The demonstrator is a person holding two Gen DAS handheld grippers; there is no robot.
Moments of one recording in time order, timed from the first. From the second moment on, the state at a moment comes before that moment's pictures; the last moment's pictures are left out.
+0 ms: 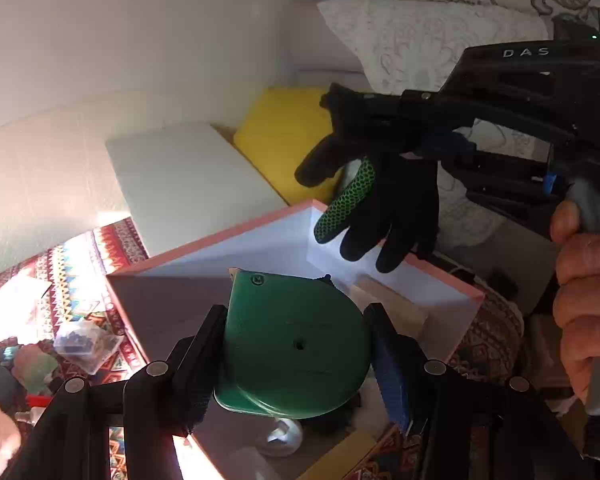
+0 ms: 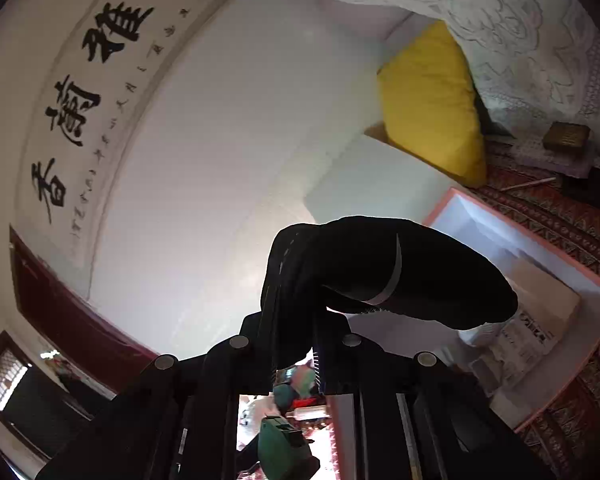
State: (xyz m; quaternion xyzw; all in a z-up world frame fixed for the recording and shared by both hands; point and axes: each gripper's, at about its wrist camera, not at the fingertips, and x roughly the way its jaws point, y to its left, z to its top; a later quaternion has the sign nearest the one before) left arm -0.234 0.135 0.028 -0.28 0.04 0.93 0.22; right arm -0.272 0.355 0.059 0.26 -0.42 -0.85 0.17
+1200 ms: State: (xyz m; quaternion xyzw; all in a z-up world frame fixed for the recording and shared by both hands) left arm -0.190 -0.090 -0.035 -0.33 -0.02 0.94 -0.01; right arm -0.301 0.055 0.010 0.45 -0.30 -0.77 0.34
